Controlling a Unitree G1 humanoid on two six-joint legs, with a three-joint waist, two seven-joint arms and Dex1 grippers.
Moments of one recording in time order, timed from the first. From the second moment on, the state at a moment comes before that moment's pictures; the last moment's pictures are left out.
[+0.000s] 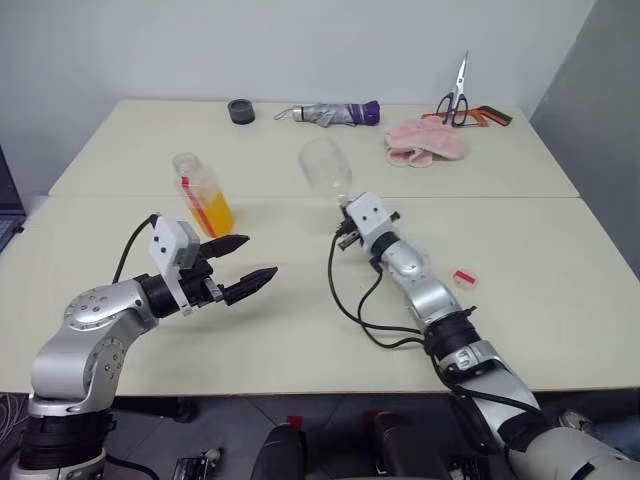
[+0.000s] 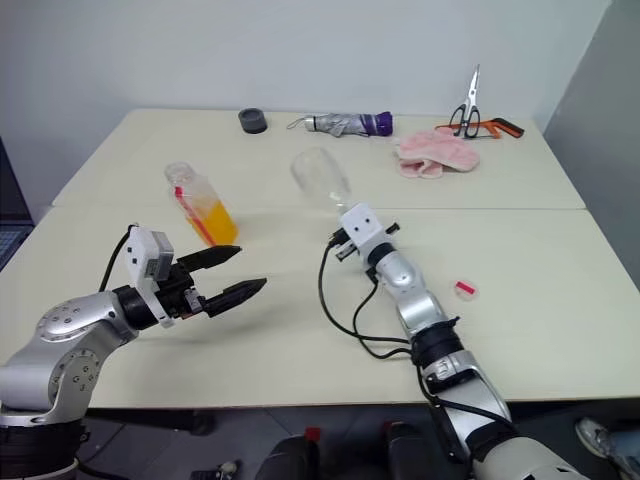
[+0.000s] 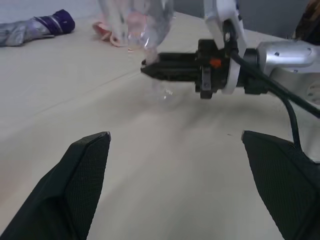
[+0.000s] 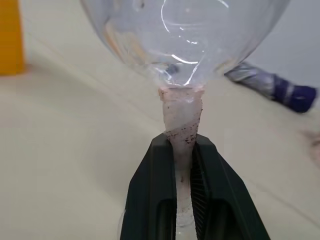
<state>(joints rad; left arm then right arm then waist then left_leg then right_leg) -0.15 0.71 0.27 -0.29 -0.59 0.52 -0.88 -0.79 0.03 0.17 0.76 -0.15 -0.14 0.23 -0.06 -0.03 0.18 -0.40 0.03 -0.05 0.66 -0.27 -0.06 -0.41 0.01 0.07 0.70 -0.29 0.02</state>
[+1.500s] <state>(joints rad) -0.32 0.82 0.31 -0.22 -0.61 0.52 -0.91 -0.81 0.04 0.05 0.95 0.01 -0.25 0.39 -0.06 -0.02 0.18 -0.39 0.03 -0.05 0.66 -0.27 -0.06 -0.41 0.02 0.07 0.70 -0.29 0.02</state>
